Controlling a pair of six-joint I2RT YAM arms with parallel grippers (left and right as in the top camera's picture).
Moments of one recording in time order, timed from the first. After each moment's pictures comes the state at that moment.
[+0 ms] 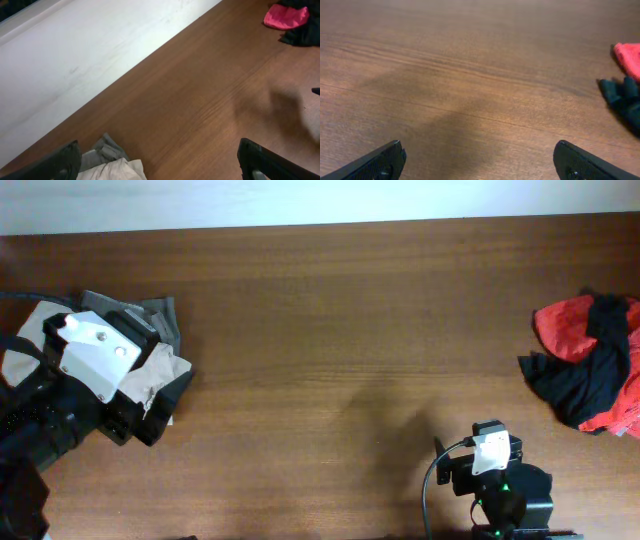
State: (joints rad) left arm 0.24 1.17 1.94 -1.44 0.63 0.72; right arm -0.03 0.01 0.20 -0.70 -0.14 -0.15
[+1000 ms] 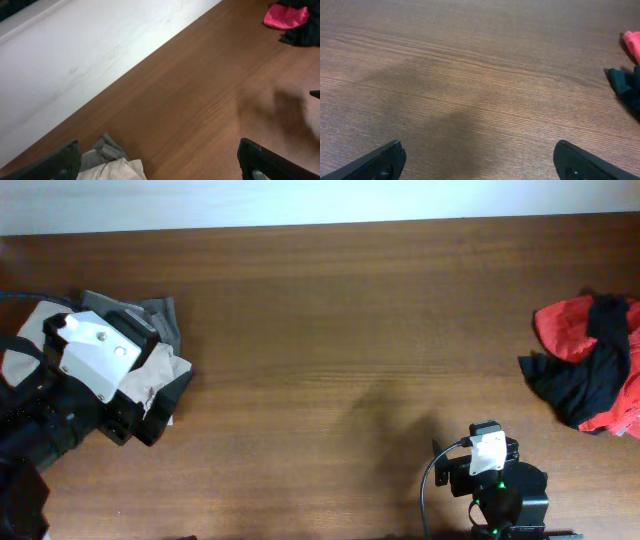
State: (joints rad) left arm 0.24 1.17 1.94 -1.44 0.63 0.72; right arm -0.03 0.01 0.17 -0.70 -0.14 -0.15
